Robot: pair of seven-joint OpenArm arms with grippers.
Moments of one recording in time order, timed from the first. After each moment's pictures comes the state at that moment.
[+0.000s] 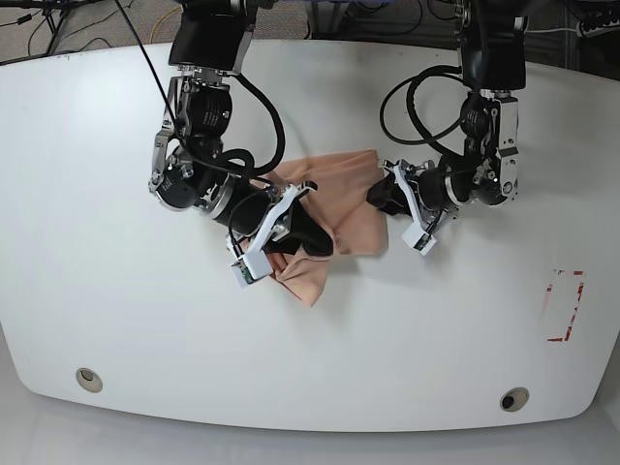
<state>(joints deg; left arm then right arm) -7.2 -7.6 -2.4 75.1 -29.7 -41.7 55.3 4.7 -7.3 9.5 97.6 40.1 39.1 -62.4</state>
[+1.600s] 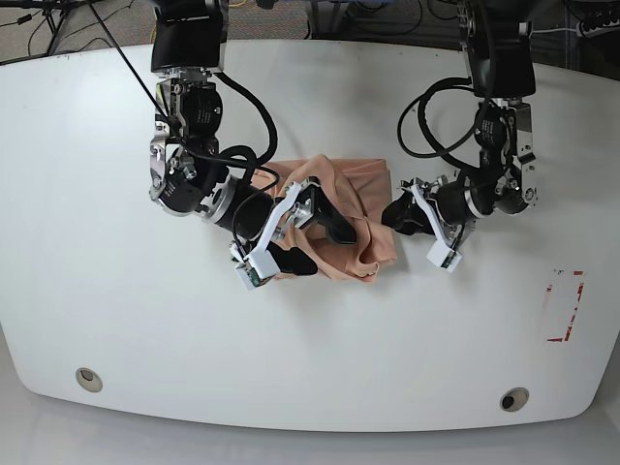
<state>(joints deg) -9.3 -8.5 -7.5 75.1 -34.7 -41.7 56.1 4.6 0.1 0.1 99.1 41.0 36.0 -54.1</state>
